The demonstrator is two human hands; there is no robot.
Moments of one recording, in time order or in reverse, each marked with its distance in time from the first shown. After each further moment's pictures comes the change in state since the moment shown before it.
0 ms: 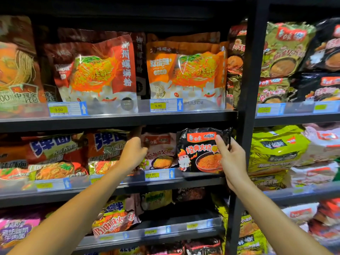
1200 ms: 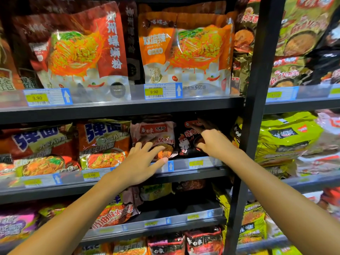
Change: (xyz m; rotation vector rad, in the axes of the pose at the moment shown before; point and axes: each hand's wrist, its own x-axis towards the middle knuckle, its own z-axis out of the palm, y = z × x) left_hand -0.036 -0.017 0.020 0.442 -0.382 0.439; right_hand 0.063 0.016 0.032 -1.339 -0.569 -0.083
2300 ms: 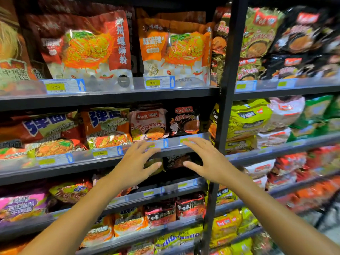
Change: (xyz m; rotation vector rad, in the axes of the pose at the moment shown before) left_hand -0.097 0.009 0.003 -0.174 0.072 0.213; right_hand -0.169 -0.017 0.027 0.132 0.122 -0.267
